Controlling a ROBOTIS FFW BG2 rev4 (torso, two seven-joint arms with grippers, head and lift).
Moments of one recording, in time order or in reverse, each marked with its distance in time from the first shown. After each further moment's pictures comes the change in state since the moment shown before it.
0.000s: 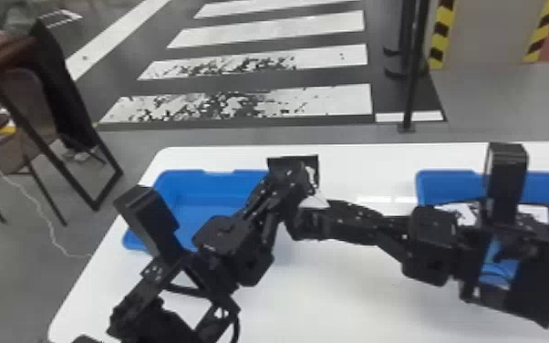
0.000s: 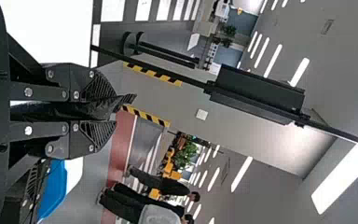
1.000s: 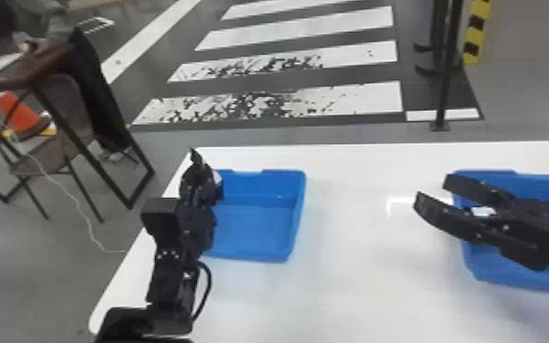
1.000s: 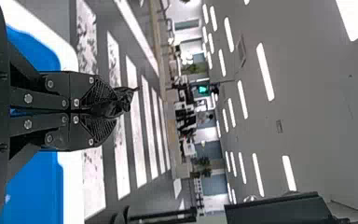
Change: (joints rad) left arm -0.227 -0.041 0.227 0.544 -0.517 -0.431 0.257; right arm 0.059 0.044 -0.195 0.136 0.039 -0.080 -0.032
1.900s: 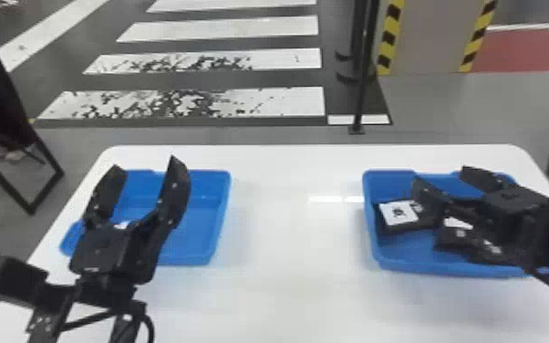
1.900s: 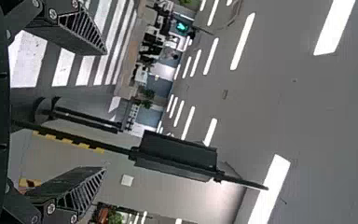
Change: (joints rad) left arm 0.258 0.013 -0.183 -0.283 0.483 -0.197 -0.144; right arm 0.090 0.050 -0.237 -0.272 0.310 0.318 -0.352
